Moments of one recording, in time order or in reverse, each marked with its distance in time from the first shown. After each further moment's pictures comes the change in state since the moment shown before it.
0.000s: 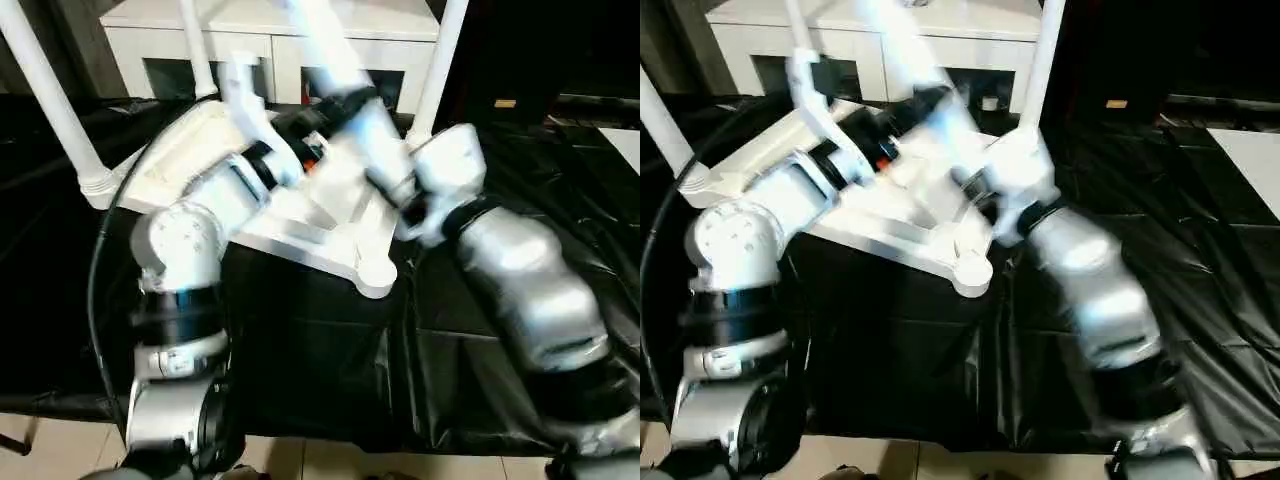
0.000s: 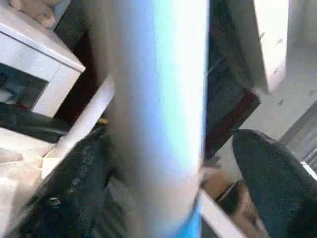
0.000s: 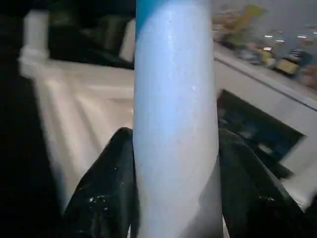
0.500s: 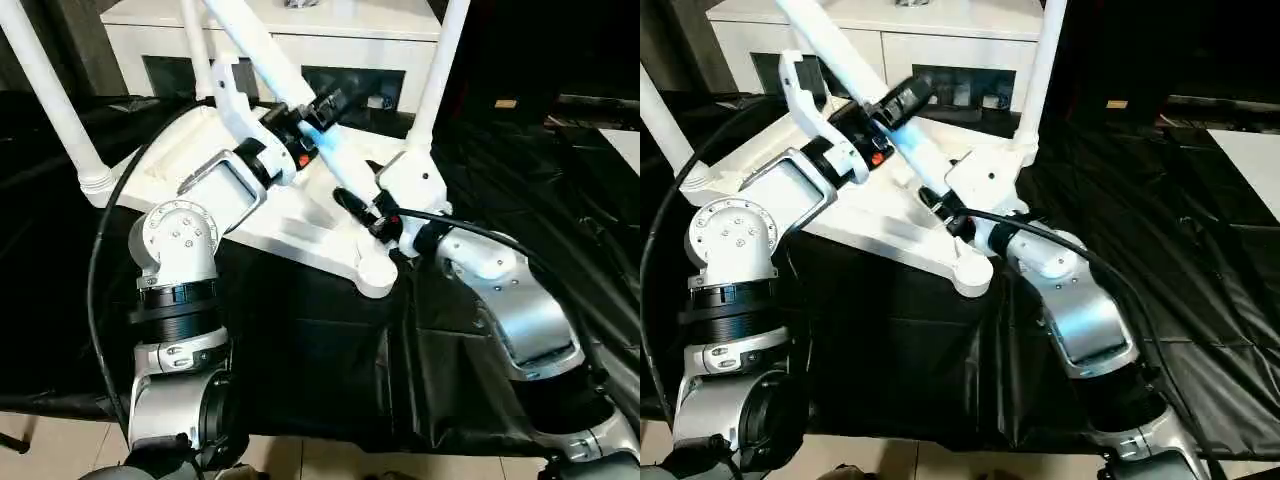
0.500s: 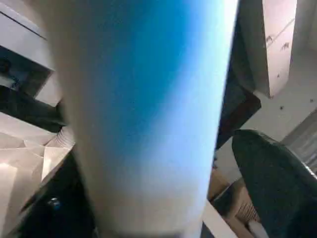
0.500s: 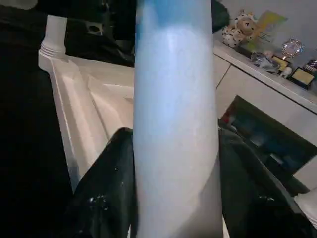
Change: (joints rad) left arm 0.001 0.009 -0.007 0.020 -0.030 0.028 0.039; right arm 0.000 0.035 0.035 0.001 -0.038 -0.015 -0.011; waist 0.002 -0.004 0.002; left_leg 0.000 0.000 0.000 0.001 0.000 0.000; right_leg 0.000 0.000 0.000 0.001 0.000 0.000
